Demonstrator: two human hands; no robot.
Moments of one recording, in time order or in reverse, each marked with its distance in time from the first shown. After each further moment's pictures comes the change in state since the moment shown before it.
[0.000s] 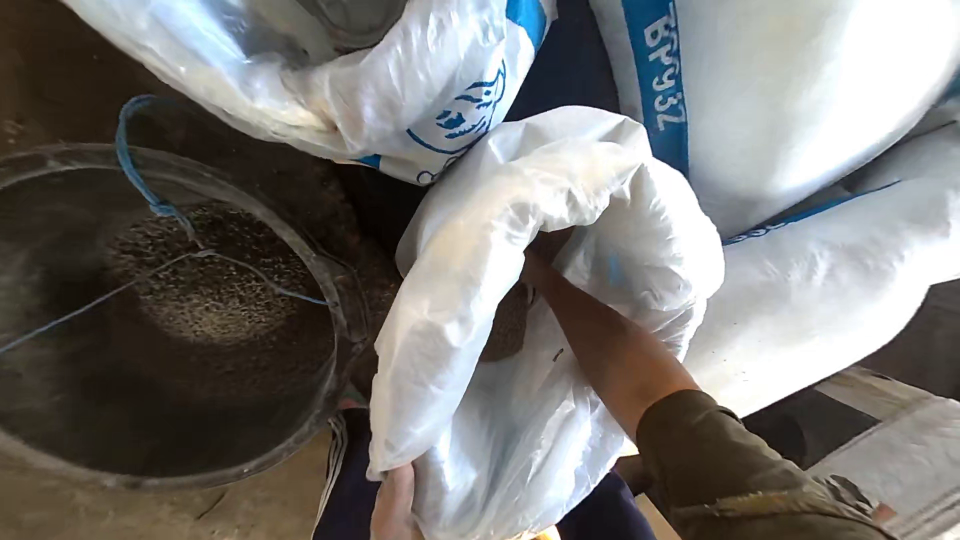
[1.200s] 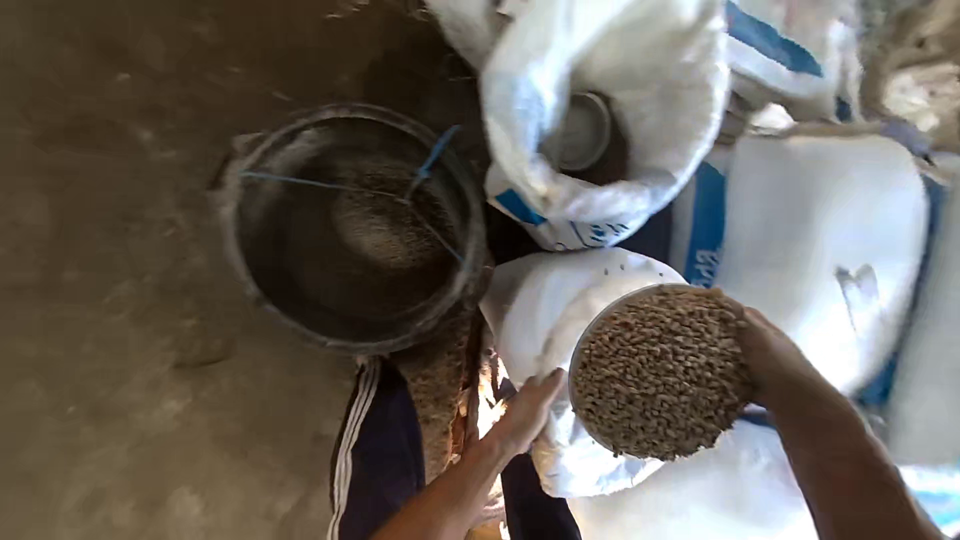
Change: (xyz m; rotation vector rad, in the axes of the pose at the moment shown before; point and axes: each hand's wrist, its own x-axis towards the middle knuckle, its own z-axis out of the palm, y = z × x) left_hand -0.010 0.035 0.021 0.030 0.134 -0.350; right_hand -0.225 -0.259 -0.053 0.081 0.277 -0.006
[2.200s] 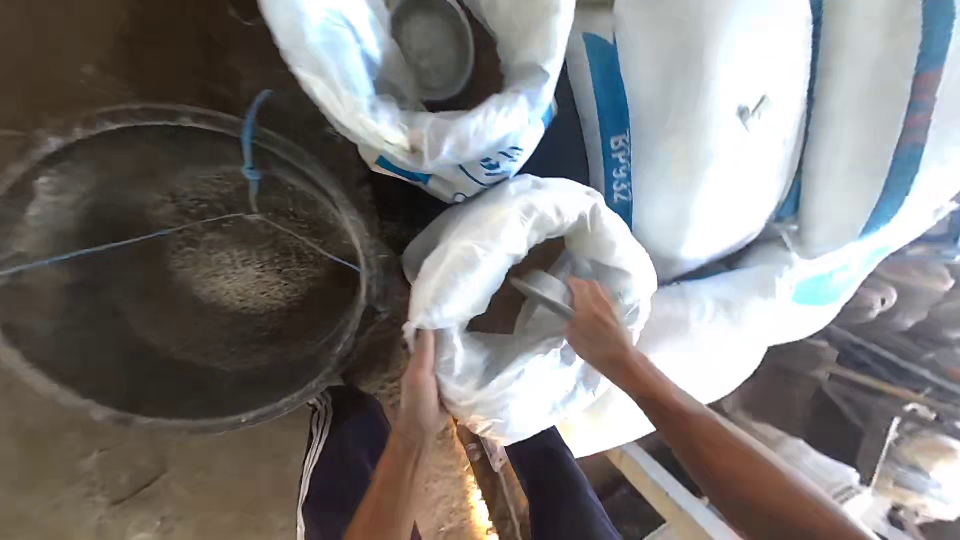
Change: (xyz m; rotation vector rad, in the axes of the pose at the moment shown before) left_hand 0.045 0.005 -0.009 -0.126 0.165 0.132; right_hand 0.011 0.135 0.023 -0.752 0.097 -0.182
